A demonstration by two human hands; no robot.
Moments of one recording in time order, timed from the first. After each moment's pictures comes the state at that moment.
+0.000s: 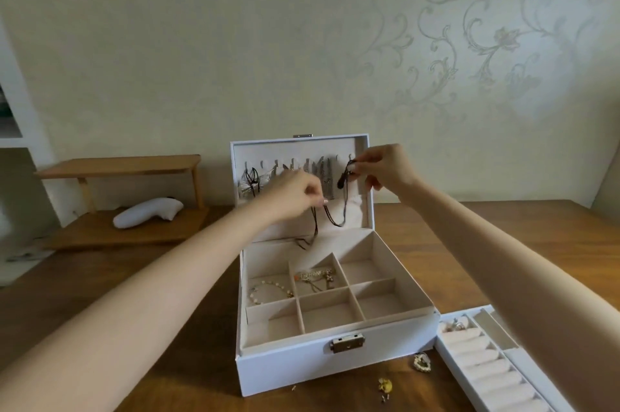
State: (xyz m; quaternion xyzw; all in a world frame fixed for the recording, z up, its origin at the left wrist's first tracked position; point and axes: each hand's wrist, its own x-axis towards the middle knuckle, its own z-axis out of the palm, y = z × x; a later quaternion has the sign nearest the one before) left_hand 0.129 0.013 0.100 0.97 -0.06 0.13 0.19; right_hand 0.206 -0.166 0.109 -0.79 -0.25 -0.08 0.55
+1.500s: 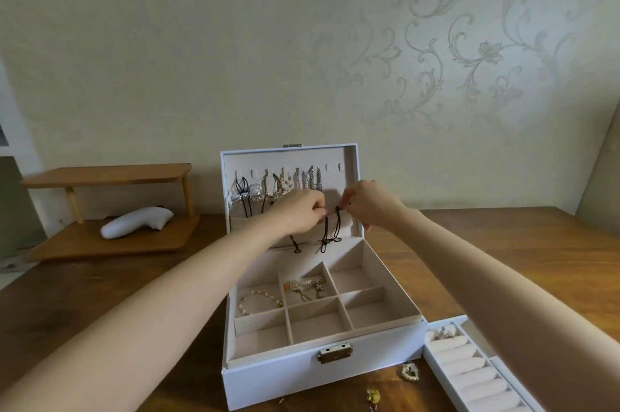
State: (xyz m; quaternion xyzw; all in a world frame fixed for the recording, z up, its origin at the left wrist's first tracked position) left_hand 0.145 -0.007 0.087 0.98 -0.05 0.10 0.14; right_hand 0.204 -0.159 0.085 -0.95 -0.23 -0.08 0.18
